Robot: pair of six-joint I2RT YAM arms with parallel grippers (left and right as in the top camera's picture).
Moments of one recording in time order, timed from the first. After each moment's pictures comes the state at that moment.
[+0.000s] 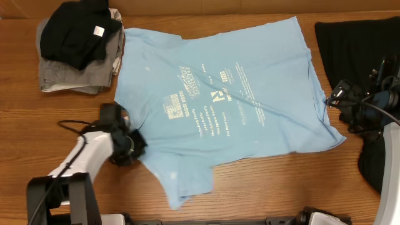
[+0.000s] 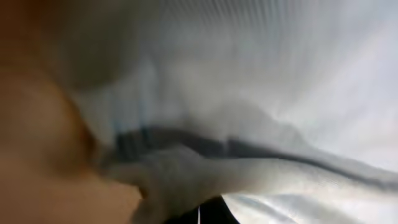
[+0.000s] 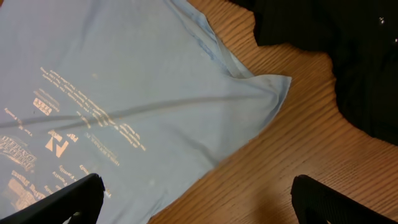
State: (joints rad) left arm 0.09 1.55 0.70 -0.62 0.26 -0.52; right arm -0.28 1.35 1.48 -1.35 -0.04 0.41
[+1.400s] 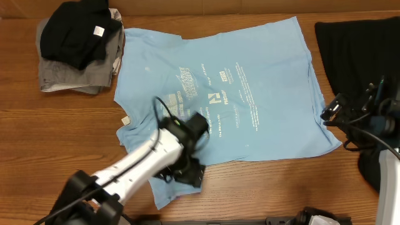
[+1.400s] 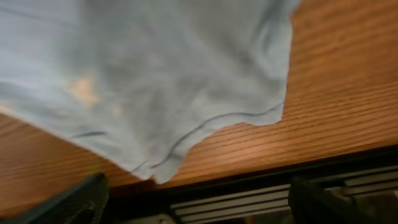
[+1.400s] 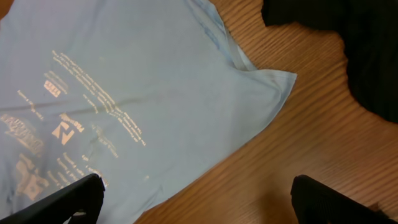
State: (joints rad) left arm -0.73 1.59 0.98 -1.18 0.17 -0.46; right arm -0.27 1.19 1.33 -1.32 -0.09 0.41
